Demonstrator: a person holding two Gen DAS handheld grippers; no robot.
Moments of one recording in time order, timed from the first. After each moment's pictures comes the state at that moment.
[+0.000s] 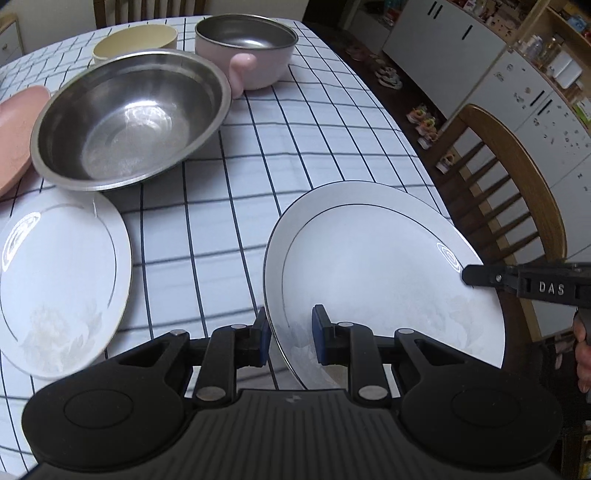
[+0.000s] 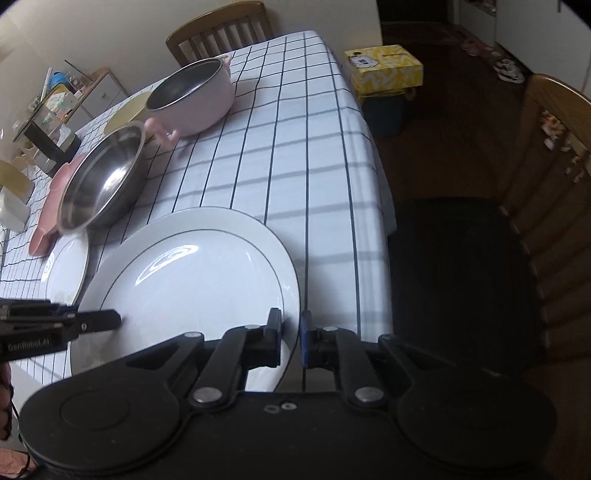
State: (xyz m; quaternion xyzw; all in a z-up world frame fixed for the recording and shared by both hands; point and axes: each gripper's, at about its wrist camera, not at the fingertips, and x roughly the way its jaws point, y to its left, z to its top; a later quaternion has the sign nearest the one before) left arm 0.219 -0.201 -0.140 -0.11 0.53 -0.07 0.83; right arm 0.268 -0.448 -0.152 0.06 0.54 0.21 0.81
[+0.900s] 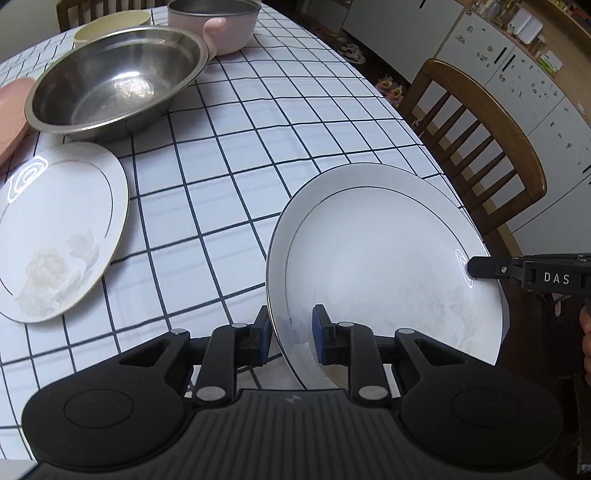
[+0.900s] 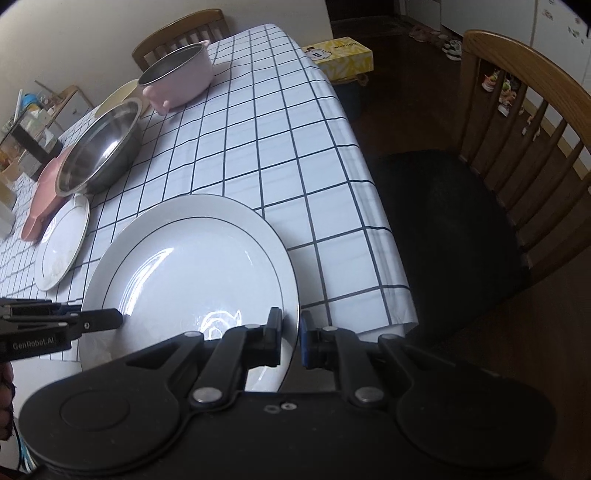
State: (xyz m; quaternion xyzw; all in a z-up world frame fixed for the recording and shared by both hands) left arm 0.166 -0.192 -0.158 -0.05 0.54 -0.13 0.83; right arm 0.172 -0.449 -0.162 0.09 0.54 0.13 0.83
